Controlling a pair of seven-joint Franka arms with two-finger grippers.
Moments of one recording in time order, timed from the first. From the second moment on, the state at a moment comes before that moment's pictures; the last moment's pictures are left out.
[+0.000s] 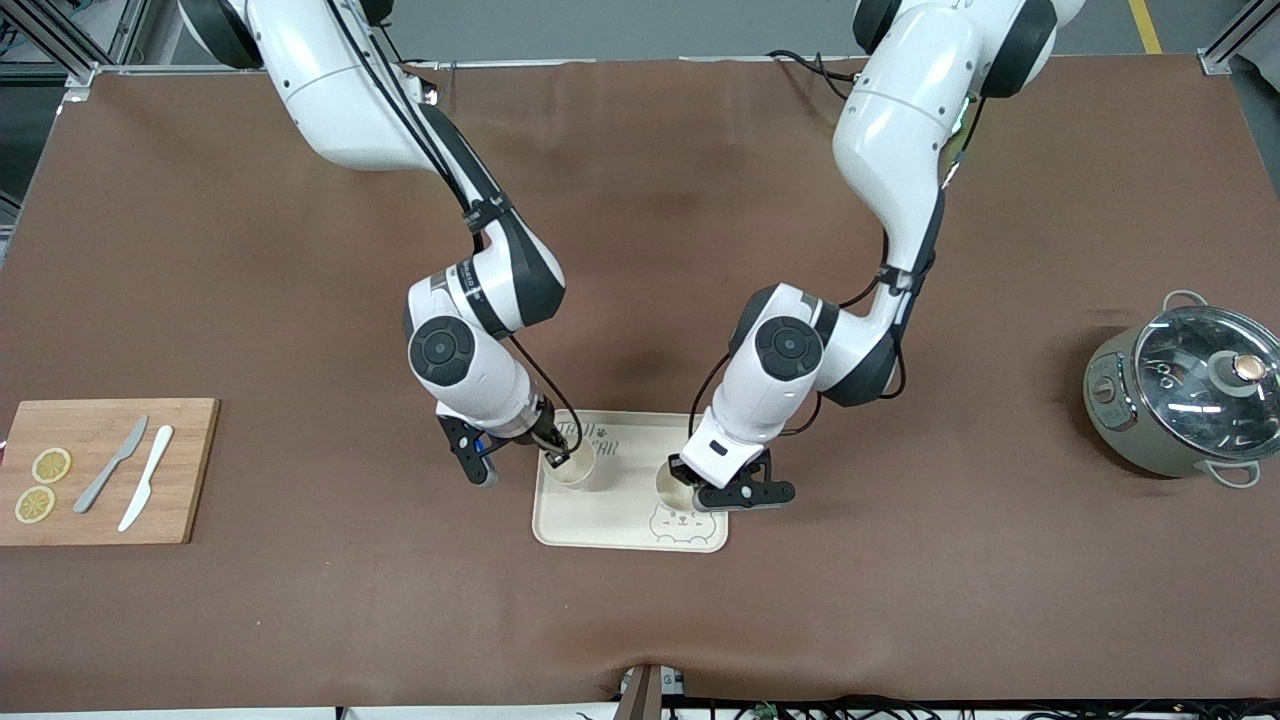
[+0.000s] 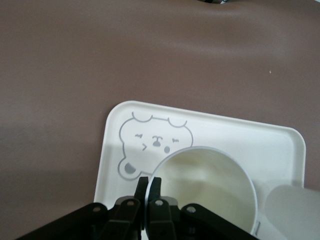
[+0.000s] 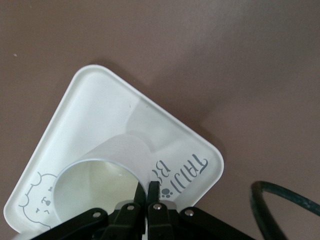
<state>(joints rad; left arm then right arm) -0.62 0.85 0.09 -1.23 -0.17 2.37 -0.57 0.56 0.72 -0.08 -1.41 0.25 2.24 1.32</state>
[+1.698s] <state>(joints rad) -0.35 0.44 0.12 -1.65 -0.09 2.28 -0.22 0.06 0.58 -0.10 -1.61 0.24 2.01 0.21</state>
